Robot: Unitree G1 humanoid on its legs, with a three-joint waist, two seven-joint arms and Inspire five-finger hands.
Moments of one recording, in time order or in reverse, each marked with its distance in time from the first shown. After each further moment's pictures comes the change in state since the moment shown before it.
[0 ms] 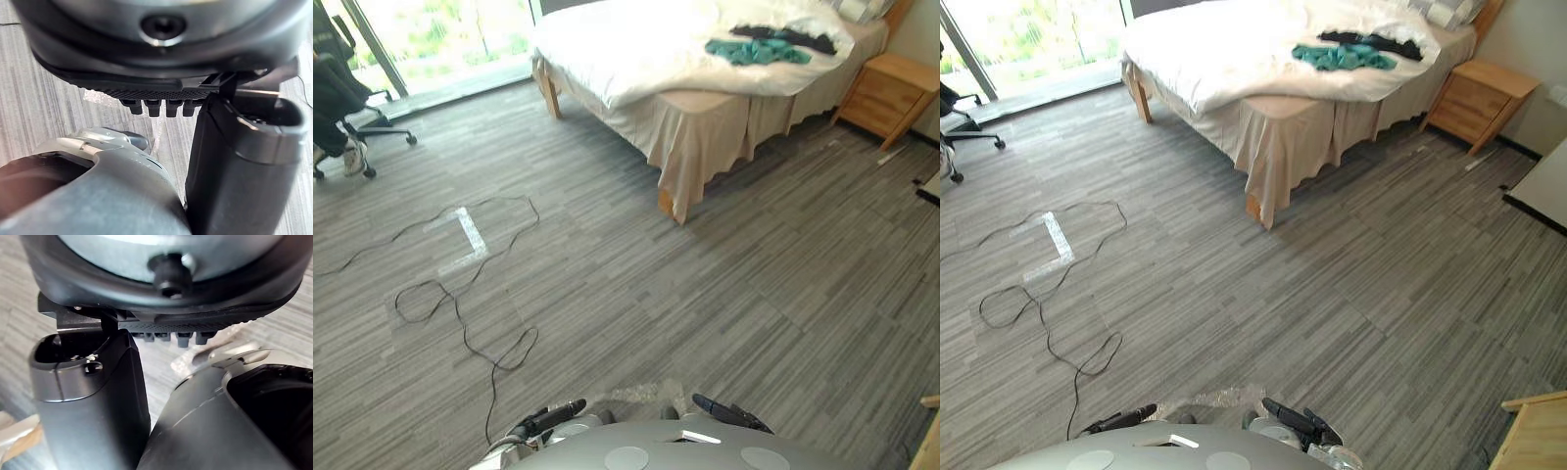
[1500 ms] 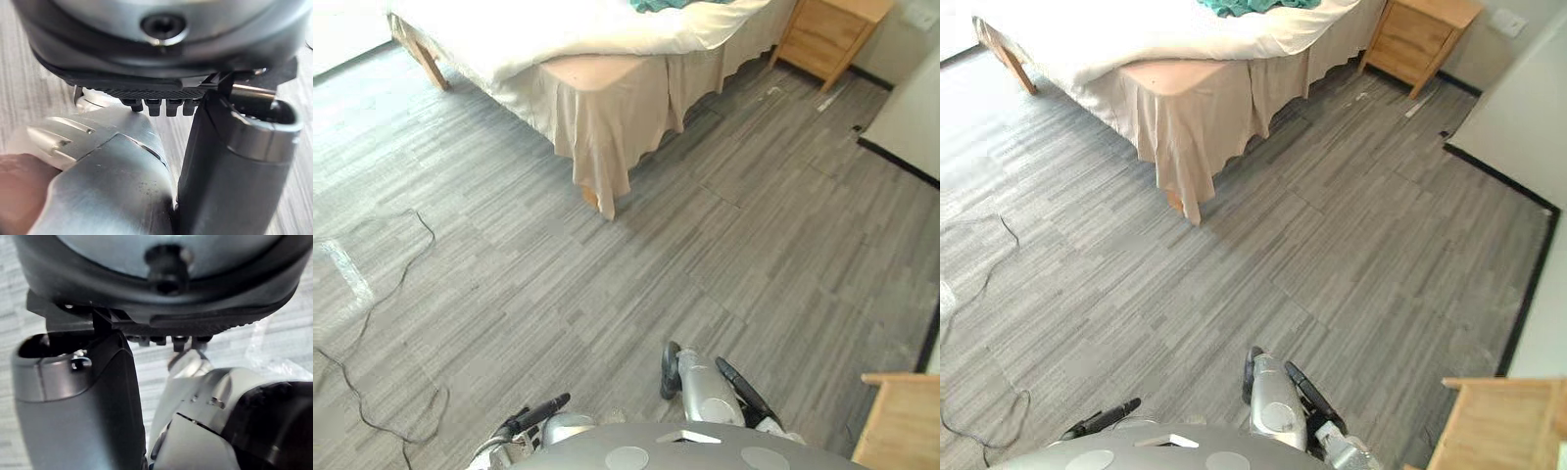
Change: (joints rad) left arm -0.054 -0.033 0.208 0.059 0.081 -0.071 -0.091; right arm -0.123 -0.065 -0.206 0.029 0.093 0.147 -0.007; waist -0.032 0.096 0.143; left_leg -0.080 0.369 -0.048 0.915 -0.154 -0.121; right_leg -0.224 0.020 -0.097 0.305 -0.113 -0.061
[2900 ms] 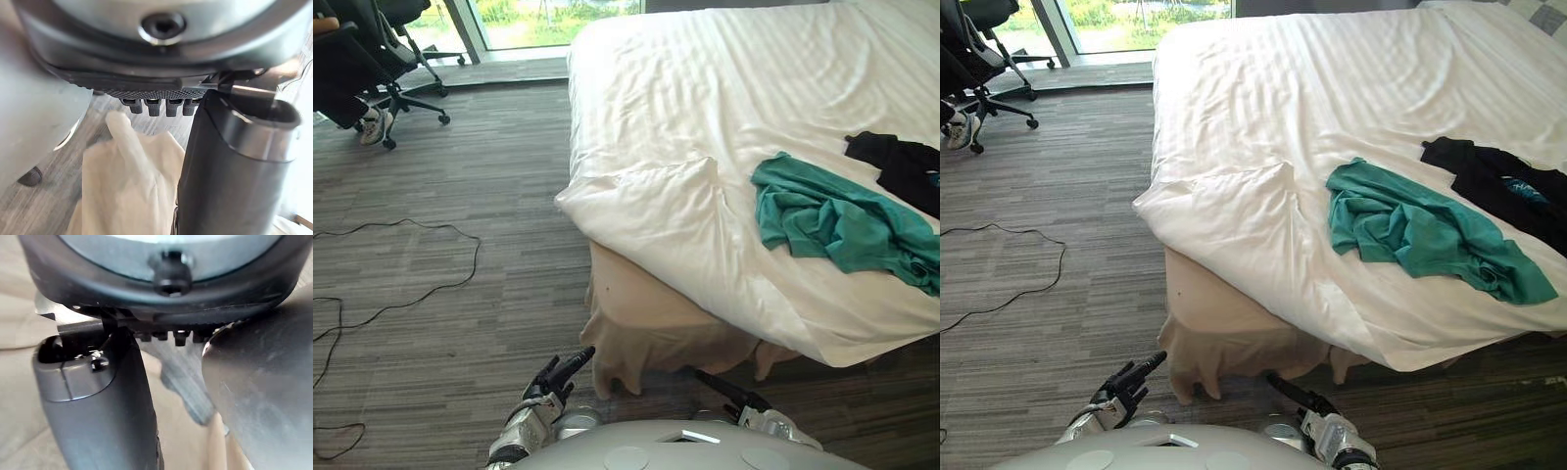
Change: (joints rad) left arm -0.048 -0.046 -0.152 -0.055 -0.202 -0.062 0.166; right arm -0.001 0.081 0.089 -0.026 -0.101 -0.021 -0.117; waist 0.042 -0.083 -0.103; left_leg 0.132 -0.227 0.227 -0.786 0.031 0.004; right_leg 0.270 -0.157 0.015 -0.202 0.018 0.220
